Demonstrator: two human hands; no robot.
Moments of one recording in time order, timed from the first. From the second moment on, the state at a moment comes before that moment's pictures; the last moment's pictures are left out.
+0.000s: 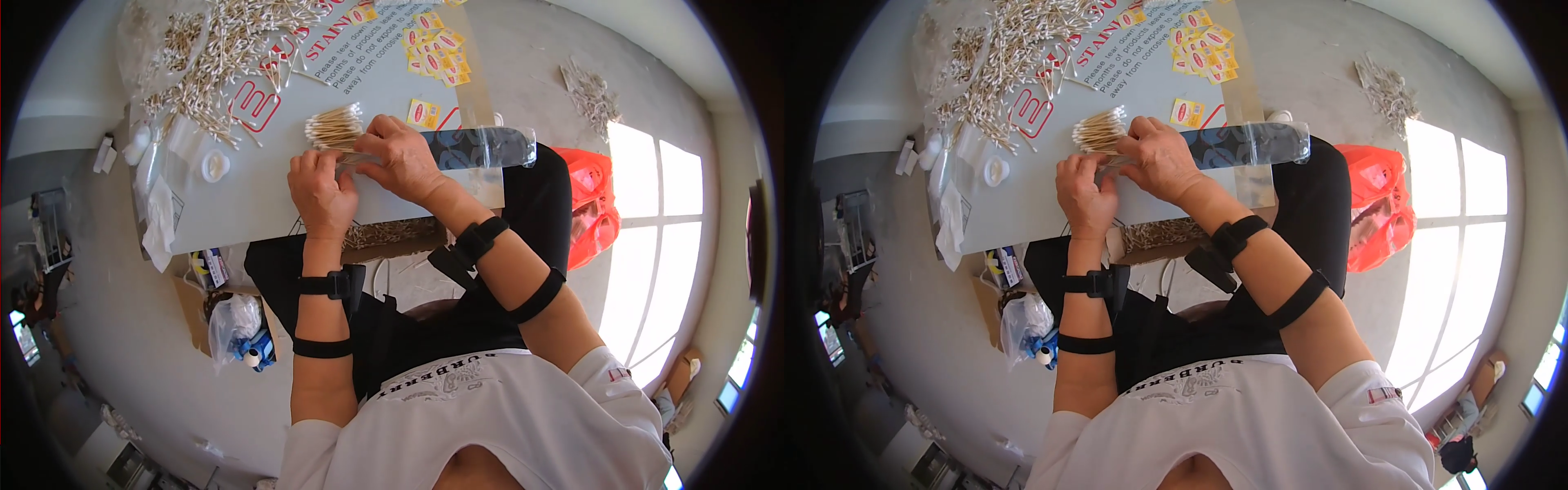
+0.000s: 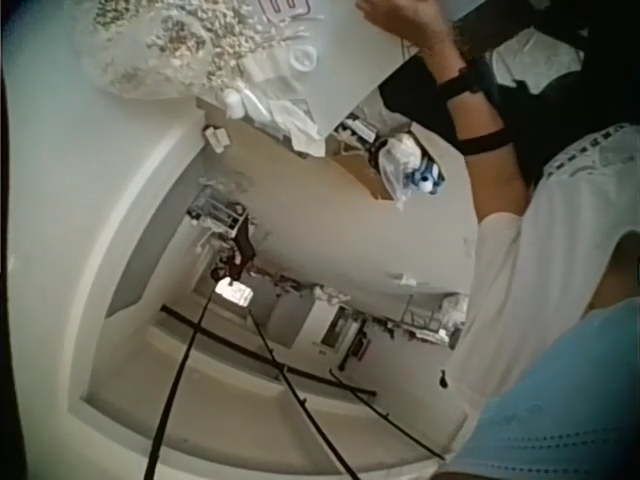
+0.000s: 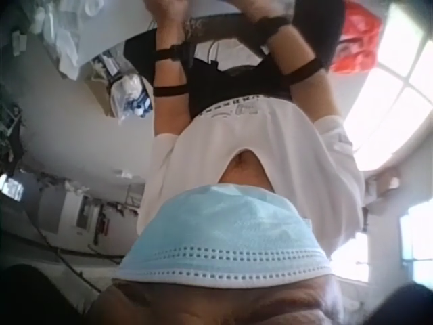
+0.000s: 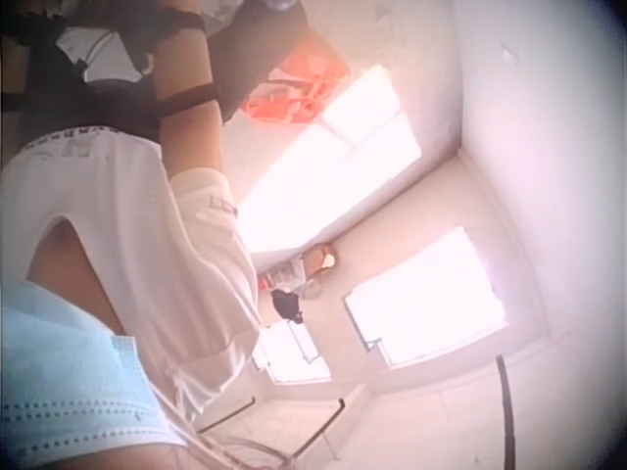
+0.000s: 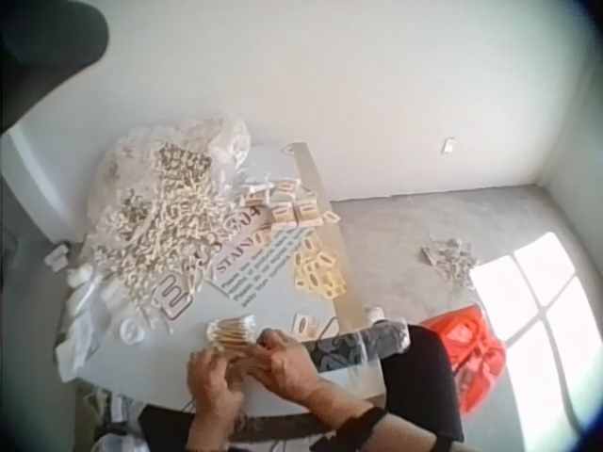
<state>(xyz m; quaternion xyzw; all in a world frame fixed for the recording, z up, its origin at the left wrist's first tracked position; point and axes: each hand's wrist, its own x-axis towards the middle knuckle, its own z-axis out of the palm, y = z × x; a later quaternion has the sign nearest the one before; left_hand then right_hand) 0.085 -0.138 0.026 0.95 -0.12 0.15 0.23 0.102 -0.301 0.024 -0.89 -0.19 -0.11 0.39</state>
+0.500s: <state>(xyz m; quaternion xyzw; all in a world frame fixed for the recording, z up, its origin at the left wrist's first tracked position) 0.113 -0.135 0.031 0.94 -0.13 0.17 0.27 0.130 -0.303 0.016 -0.92 -0.11 -0.05 0.36</state>
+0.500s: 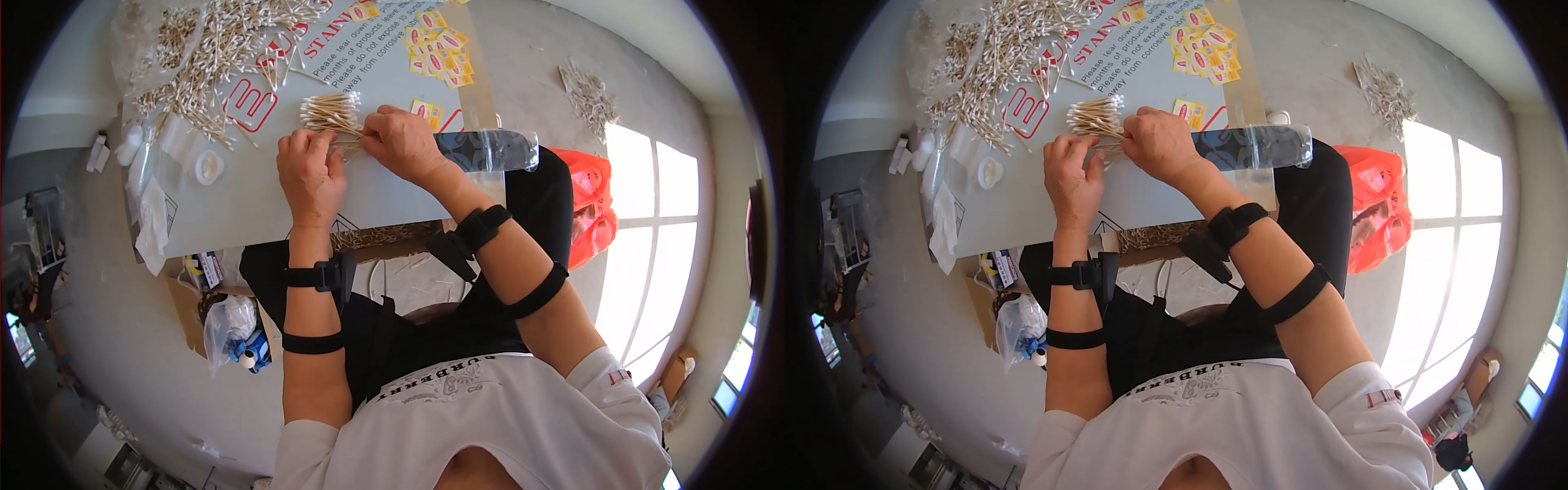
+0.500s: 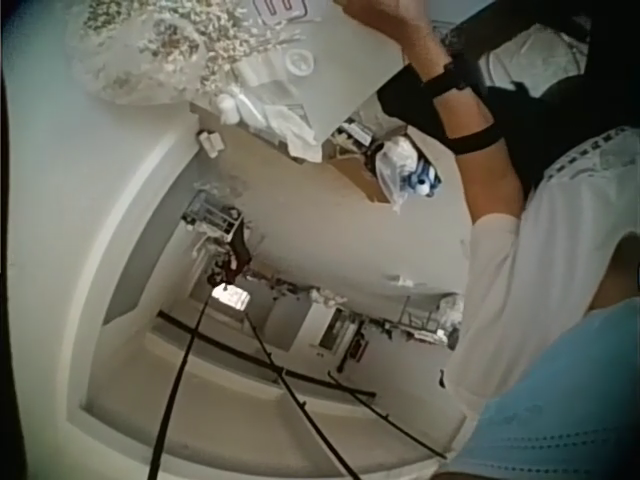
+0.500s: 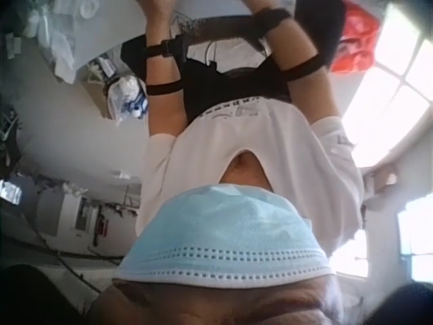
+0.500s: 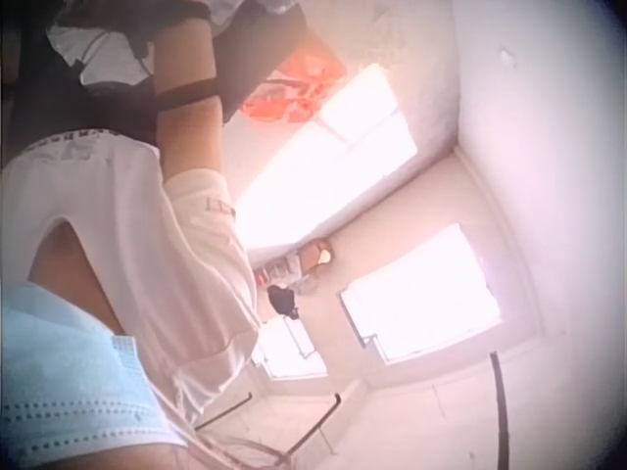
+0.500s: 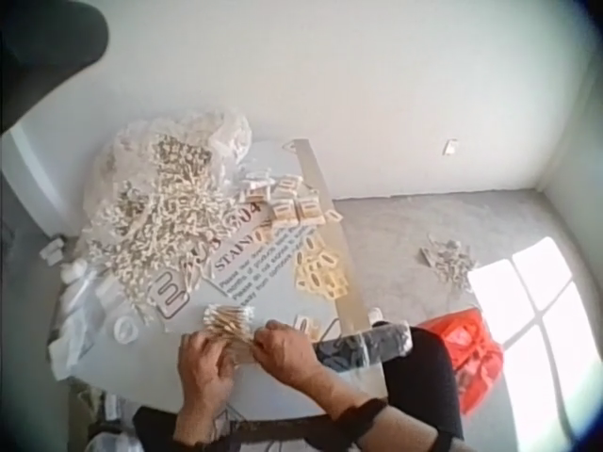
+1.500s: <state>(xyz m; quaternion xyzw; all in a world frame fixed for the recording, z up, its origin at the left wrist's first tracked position) 0.040 -0.159 0.027 0.98 -0.18 0.06 0.09 0.169 -0.316 0.035 -0.92 -0.21 -0.03 0.32</state>
